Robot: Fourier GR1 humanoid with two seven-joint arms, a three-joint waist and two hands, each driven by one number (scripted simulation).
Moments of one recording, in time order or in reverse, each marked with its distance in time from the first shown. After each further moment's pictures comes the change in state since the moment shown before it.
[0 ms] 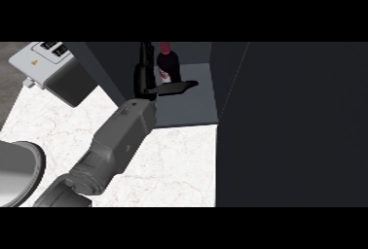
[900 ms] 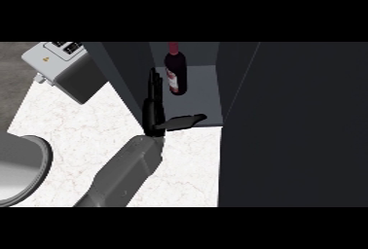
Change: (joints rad) left arm 0.377 0.003 -0.455 -0.474 0.308 0.190 0.034; right arm 0.002 -0.004 -0.009 -0.009 0.013 -0.026 0.014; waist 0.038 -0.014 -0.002
